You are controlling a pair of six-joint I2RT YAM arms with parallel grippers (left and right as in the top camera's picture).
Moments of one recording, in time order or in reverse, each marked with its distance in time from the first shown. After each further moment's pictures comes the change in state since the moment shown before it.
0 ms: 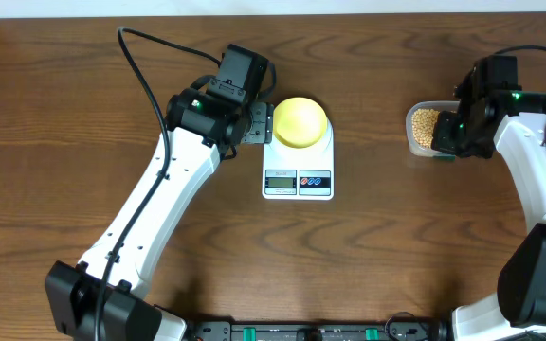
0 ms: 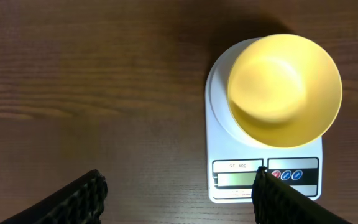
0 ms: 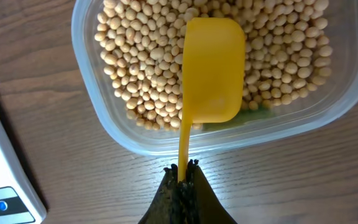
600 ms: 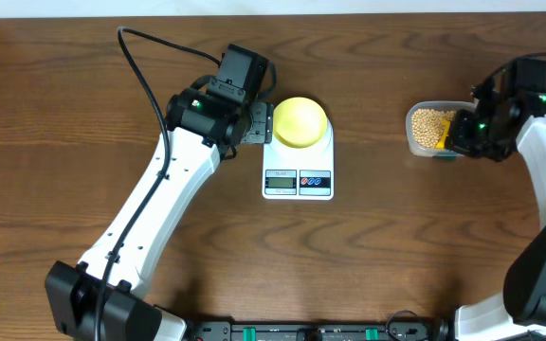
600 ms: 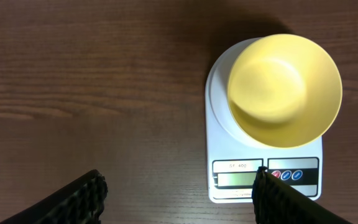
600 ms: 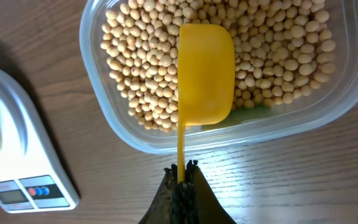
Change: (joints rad) left arm 0.000 0.000 0.000 0.000 0.000 0.000; right arm -0.124 0.001 0.000 -0.003 -0.187 -0.026
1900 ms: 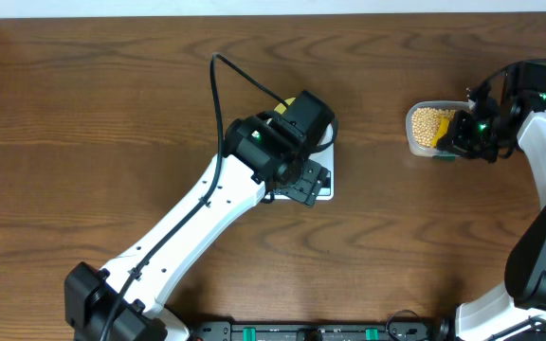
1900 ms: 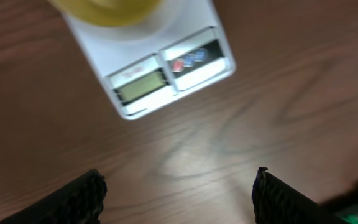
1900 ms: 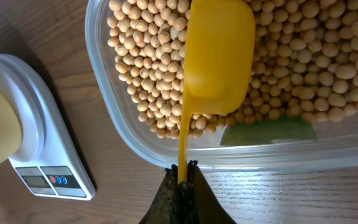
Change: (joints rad) left arm -0.278 0.000 -0.001 -0.198 0.192 0.087; right arm -0.027 0.077 0.000 0.023 -0.129 -0.039
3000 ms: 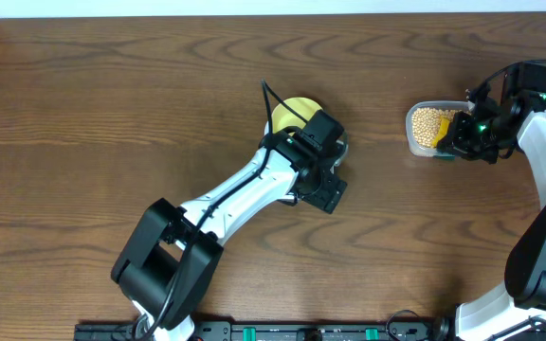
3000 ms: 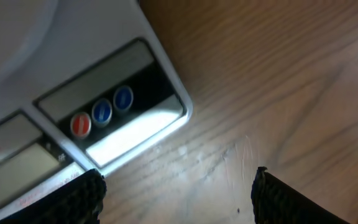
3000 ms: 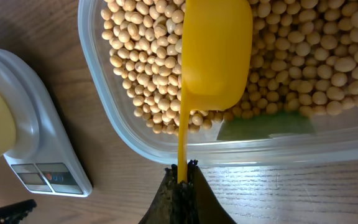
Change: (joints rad) left arm 0.002 0.237 -0.224 0.450 0.209 0.052; right arm 0.000 0.000 0.000 -0.020 0.007 -0.012
